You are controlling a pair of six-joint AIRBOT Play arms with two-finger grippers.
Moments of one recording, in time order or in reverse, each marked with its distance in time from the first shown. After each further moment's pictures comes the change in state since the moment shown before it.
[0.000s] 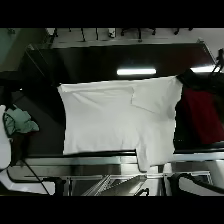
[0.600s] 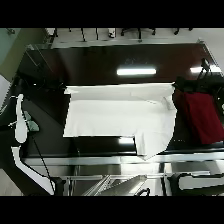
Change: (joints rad) left arm -0.029 -0.325 0.315 0.140 0.117 -0.086; right arm -0.003 -0.214 0.104 -0.202 -0.011 -0.010
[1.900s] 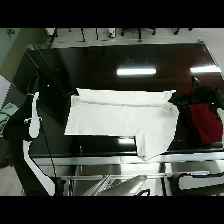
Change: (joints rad) left arm -0.119 -0.127 0.169 0.164 0.213 -0.018; right arm -0.007 0.008 -0.097 -0.174 -0.112 0.137
